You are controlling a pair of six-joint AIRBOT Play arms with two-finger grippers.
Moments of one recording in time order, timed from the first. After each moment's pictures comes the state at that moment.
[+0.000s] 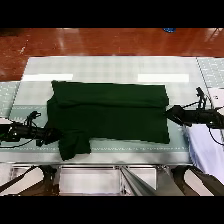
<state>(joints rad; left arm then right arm) 0.51 -1.20 0.42 0.94 -1.24 -1.27 -0.34 -1.00 0.56 -0.82 1.05 1.29</state>
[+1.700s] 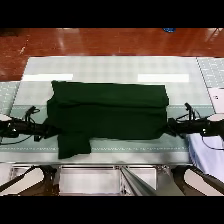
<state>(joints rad) 0.49 -1.20 0.53 0.89 -1.26 -1.24 -0.36 -1.14 0.48 -0.82 1.15 1.21</state>
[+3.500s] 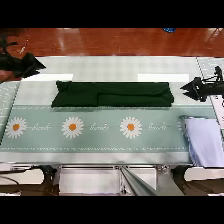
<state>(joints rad) 0.30 -1.47 1.46 1.00 -1.14 -1.43 -0.53 -1.59 1.19 -0.80 1.16 1.29</state>
